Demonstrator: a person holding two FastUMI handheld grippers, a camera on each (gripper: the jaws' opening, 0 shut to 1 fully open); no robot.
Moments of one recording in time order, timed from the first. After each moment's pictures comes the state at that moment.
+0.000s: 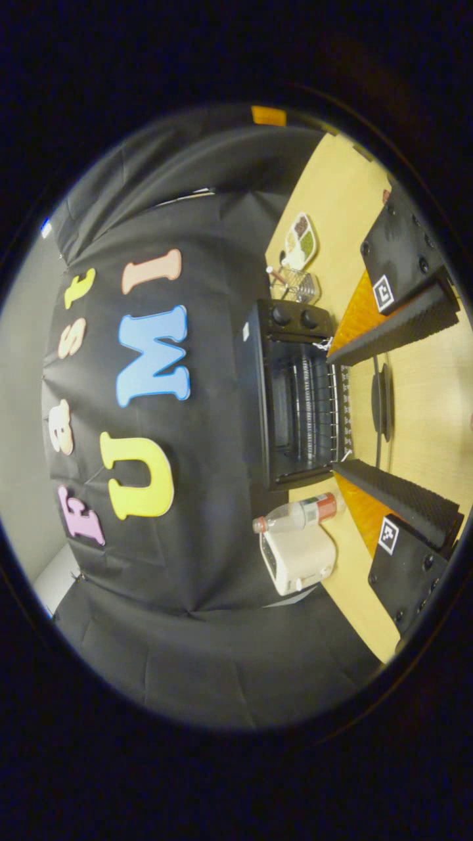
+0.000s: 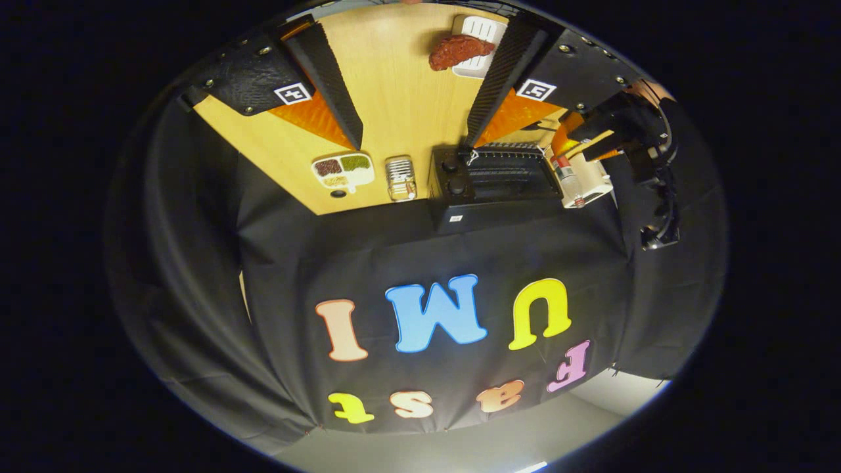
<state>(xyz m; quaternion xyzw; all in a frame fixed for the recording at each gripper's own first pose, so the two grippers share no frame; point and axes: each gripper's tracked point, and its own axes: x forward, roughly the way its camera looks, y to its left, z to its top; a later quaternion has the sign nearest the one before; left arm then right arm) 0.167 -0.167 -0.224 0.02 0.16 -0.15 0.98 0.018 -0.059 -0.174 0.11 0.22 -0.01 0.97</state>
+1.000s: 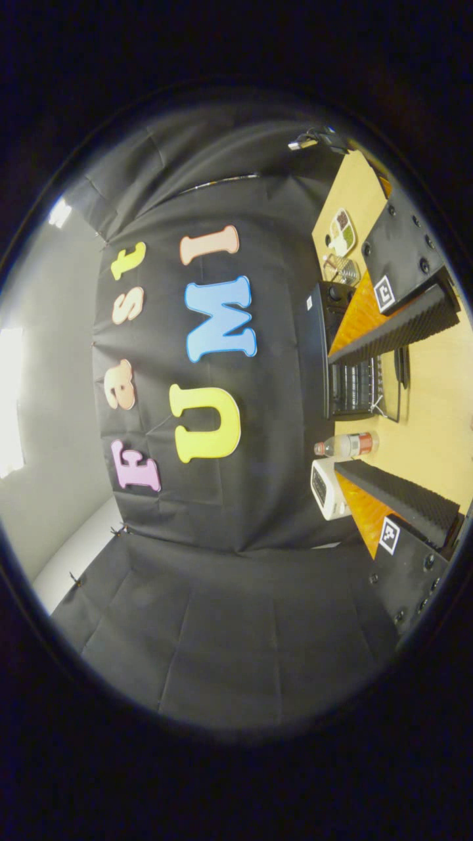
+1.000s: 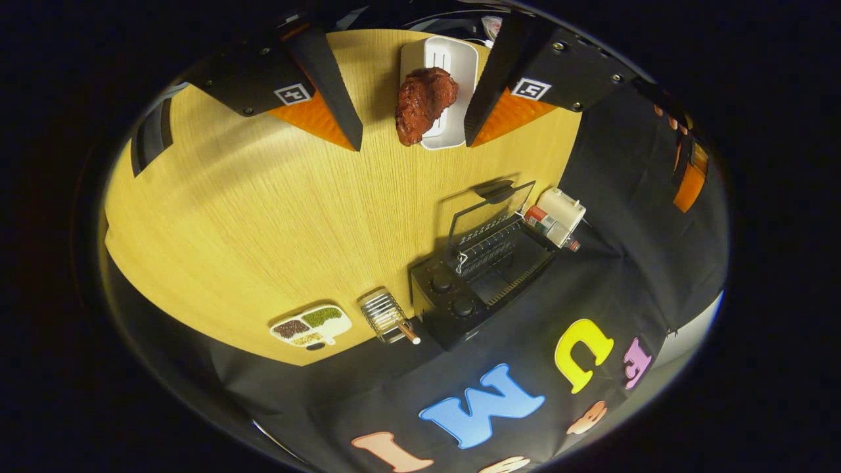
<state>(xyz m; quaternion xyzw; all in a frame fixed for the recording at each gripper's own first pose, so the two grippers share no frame) 0.100 -0.061 -0.096 0.02 0.07 -0.06 1.00 -0.002 -0.009 -0.318 0.31 0.42 0.05 0.85</state>
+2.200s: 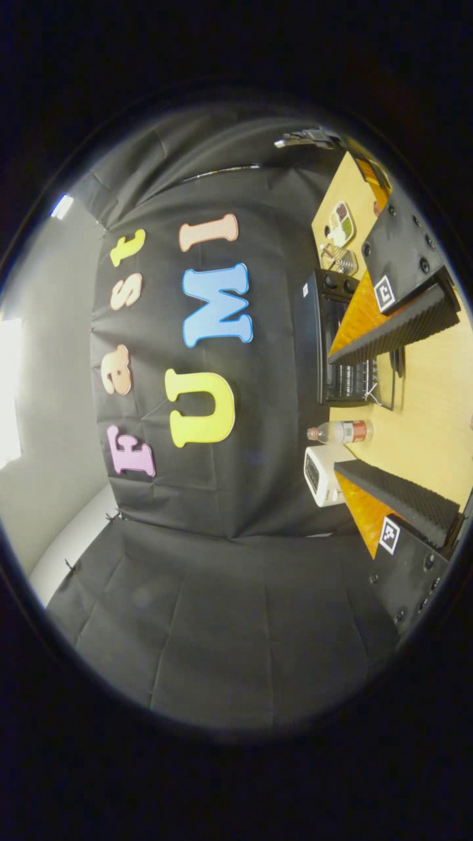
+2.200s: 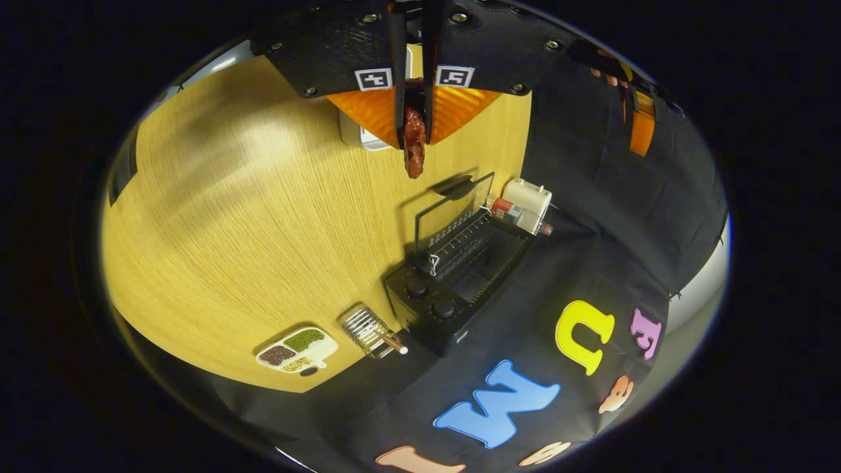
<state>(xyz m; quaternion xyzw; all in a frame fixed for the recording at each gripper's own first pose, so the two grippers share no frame) 0.102 -0.047 -0.112 0.00 0.08 -0.04 1.00 0.028 0.023 -0.264 0.39 0.42 0.08 0.82</state>
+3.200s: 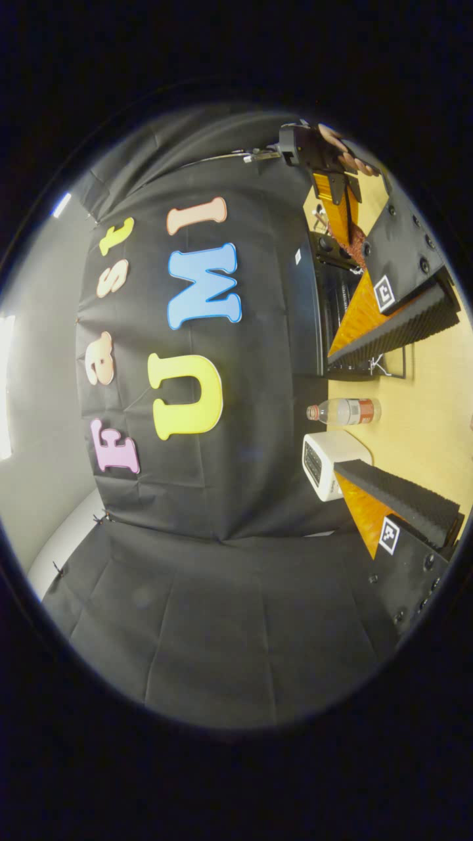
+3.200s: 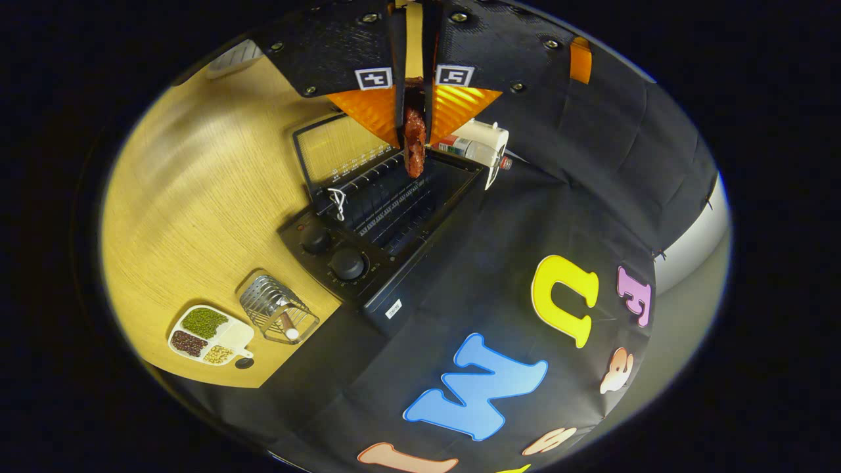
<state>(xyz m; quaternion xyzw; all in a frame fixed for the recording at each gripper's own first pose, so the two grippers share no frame) 0.189 0.006 -0.148 0.01 0.10 -0.04 0.99 0.200 0.115 -0.243 0.47 0.33 0.10 0.82</state>
